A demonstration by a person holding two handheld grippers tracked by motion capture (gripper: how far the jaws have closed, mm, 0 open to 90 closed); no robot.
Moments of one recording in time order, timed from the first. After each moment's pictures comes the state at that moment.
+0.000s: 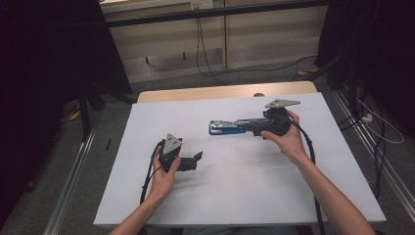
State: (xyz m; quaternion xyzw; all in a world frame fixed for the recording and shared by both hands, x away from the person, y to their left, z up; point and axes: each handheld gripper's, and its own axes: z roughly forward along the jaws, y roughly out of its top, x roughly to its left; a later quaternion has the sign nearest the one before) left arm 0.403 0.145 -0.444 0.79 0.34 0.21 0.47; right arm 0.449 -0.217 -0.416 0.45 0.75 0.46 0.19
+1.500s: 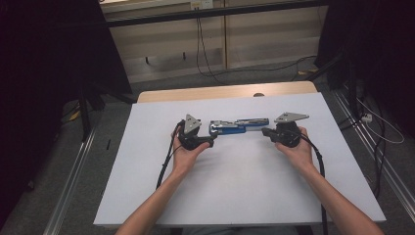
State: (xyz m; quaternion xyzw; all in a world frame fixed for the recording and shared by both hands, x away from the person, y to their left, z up) left arm 0.459 0.091 -0.443 0.78 0.31 0.21 0.49; right arm 0.421 -0.242 -0.444 0.43 0.77 0.42 0.21
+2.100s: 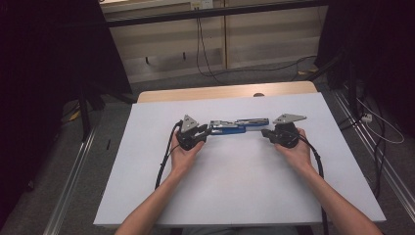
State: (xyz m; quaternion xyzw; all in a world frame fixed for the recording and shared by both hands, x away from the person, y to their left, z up) left arm 0.464 0.094 -0.449 0.79 0.32 0.20 0.49; right arm 0.425 -0.241 -0.454 0.43 0.77 0.41 0.21
